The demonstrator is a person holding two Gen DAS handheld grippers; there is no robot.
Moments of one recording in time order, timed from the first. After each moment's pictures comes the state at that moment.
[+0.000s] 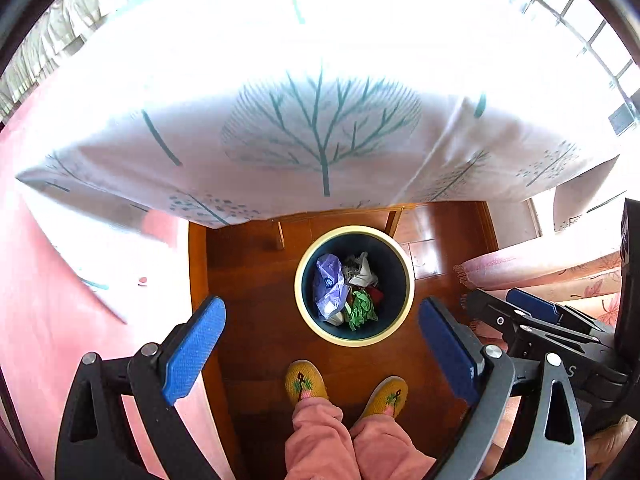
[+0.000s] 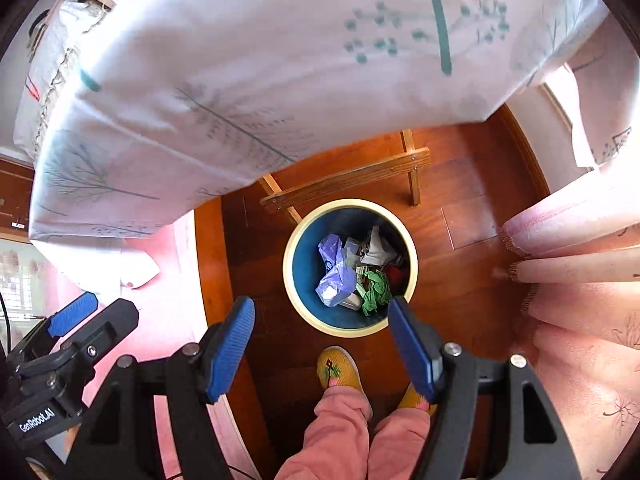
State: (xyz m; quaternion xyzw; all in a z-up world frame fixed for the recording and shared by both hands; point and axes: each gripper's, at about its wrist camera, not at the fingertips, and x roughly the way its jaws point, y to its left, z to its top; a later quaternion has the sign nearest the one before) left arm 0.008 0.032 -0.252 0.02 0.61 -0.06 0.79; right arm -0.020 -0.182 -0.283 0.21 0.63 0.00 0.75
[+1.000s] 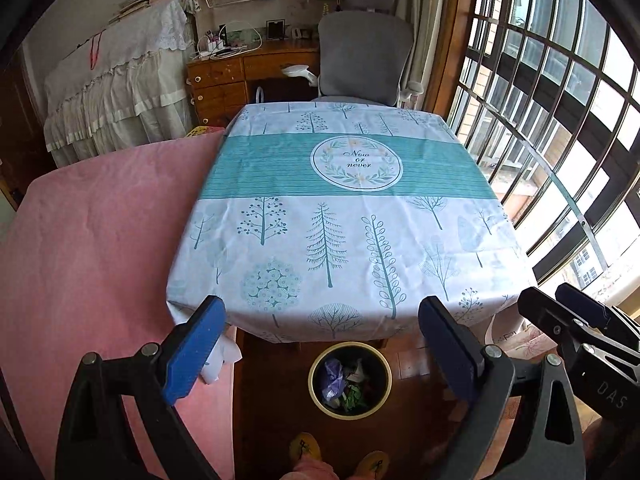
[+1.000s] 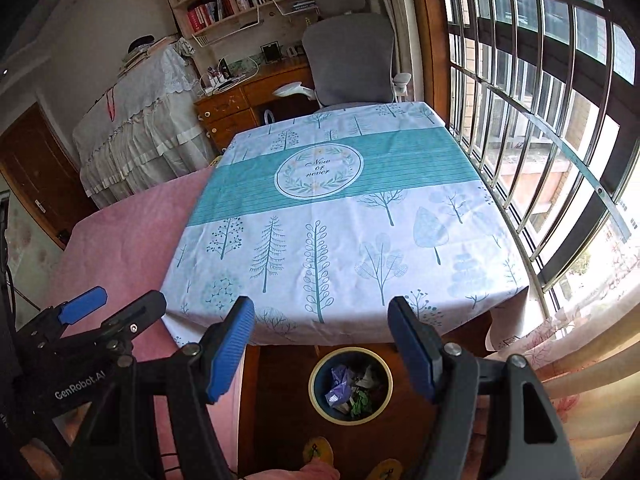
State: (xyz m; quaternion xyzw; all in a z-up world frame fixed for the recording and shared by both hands) left arm -0.011 0.047 0.006 -0.01 0.44 -0.01 0.90; right arm -0.016 -0.160 0.011 0.11 0.45 0.01 0.89
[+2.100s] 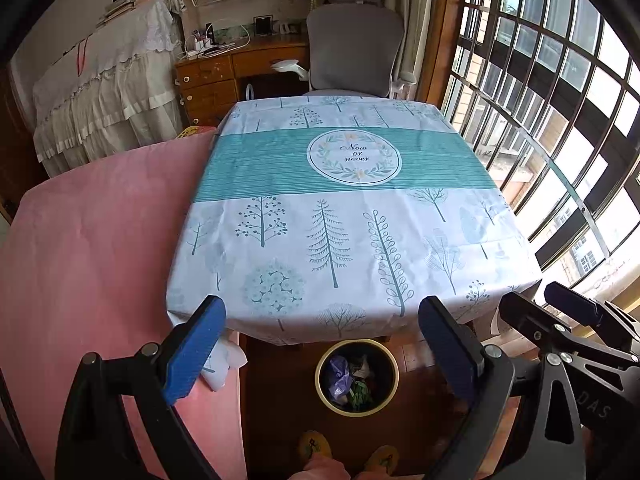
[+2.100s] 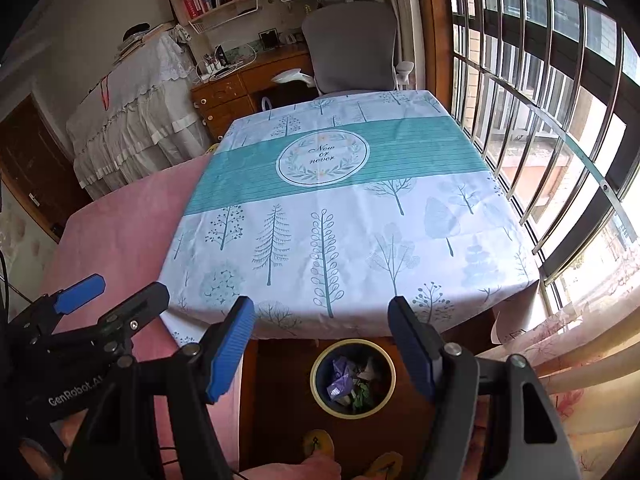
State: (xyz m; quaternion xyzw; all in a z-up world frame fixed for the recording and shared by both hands) left arm 0.000 0.047 -0.006 0.00 0.45 -0.03 0.89; right arm -0.007 -0.138 -0.002 0.10 0.47 0.00 0.88
